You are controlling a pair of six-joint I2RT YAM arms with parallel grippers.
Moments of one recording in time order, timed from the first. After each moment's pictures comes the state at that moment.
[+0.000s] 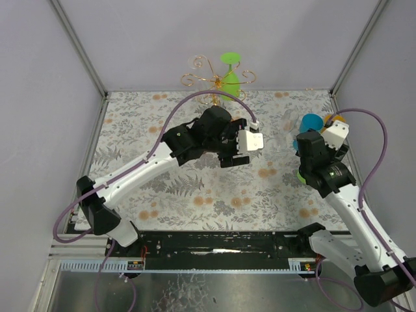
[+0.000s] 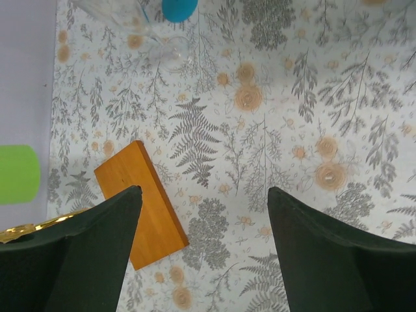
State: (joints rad) left arm -0.91 1.58 1.61 -0.66 0.25 0.64; right arm 0.39 0.91 0.98 -0.78 0.86 0.57
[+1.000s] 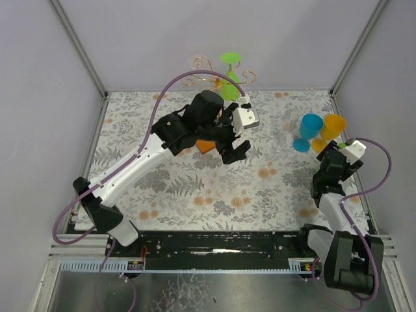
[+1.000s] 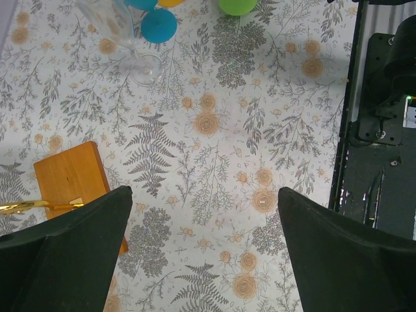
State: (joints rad) left arm -0.83 1.61 1.80 -0.77 0.40 0.33; right arm -0.17 0.98 0.36 0.32 0.61 0.25
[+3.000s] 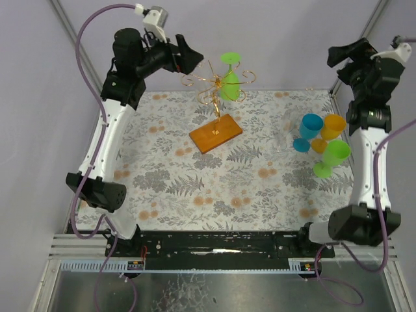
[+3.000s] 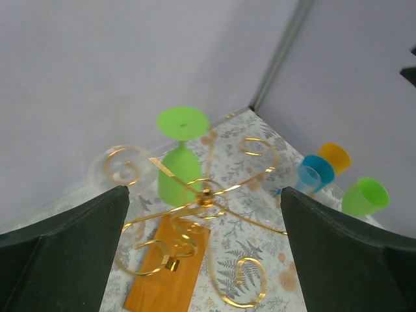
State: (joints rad) left arm -0.28 1.71 2.12 -0.40 0.47 -0.20; right arm -0.22 1.31 1.51 -0.12 -0.06 0.59
